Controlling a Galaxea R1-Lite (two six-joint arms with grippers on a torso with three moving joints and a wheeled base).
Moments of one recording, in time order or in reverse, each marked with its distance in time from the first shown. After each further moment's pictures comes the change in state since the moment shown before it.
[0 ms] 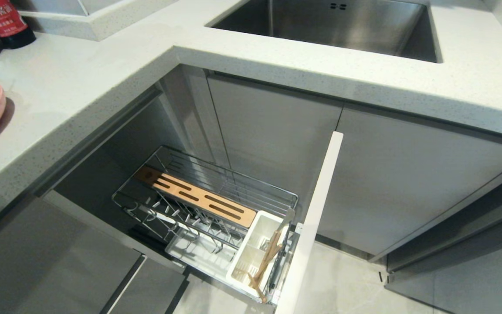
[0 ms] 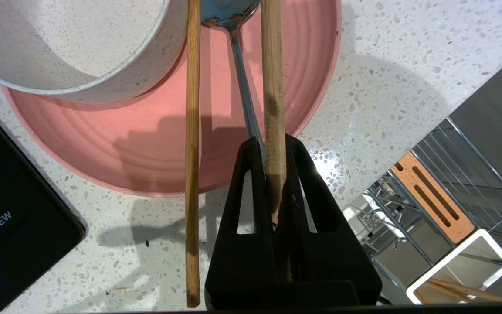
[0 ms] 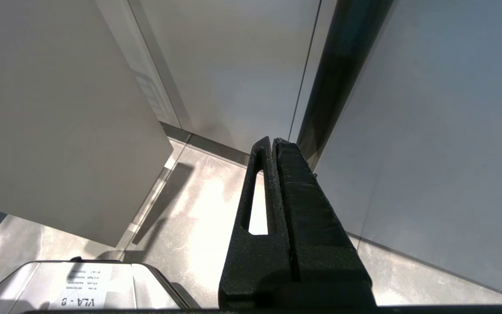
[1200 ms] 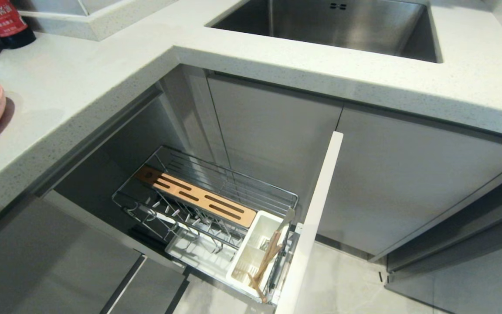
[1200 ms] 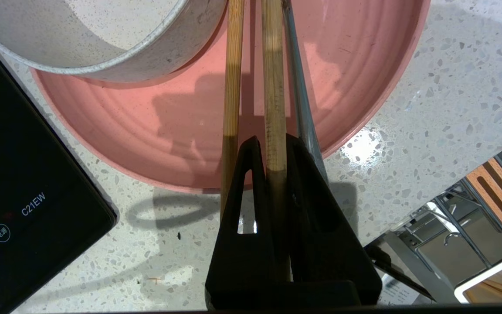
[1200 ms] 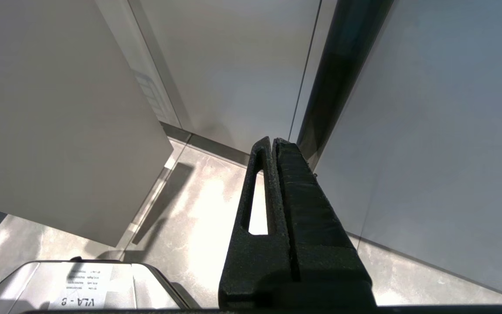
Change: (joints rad) left arm 0.049 0.055 -0.002 0.074 0.050 0.029; right arm 0.000 0.000 0.000 0.000 0.000 0.000
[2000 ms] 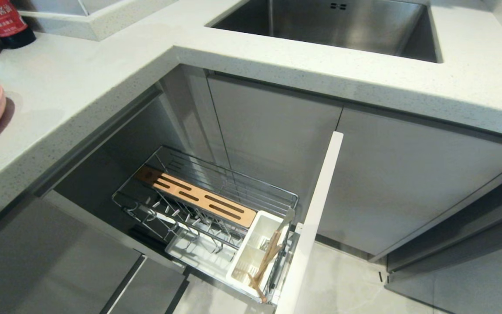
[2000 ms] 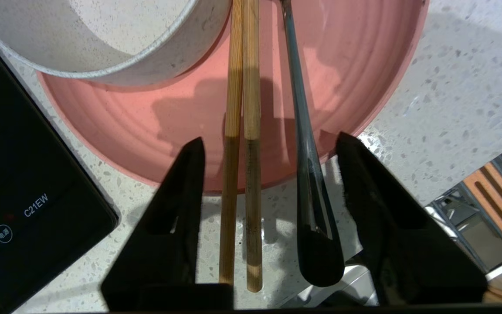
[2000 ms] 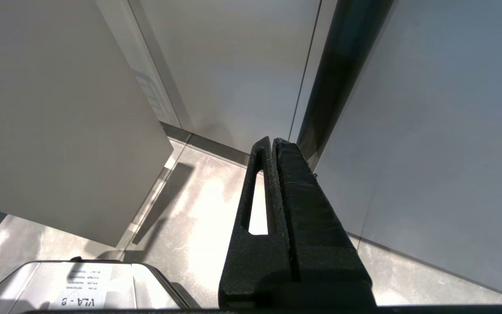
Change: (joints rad) left arm 0.000 -0.003 -0.002 -0.010 0.003 -0.004; right arm 0.000 0.000 0.000 0.000 0.000 0.000
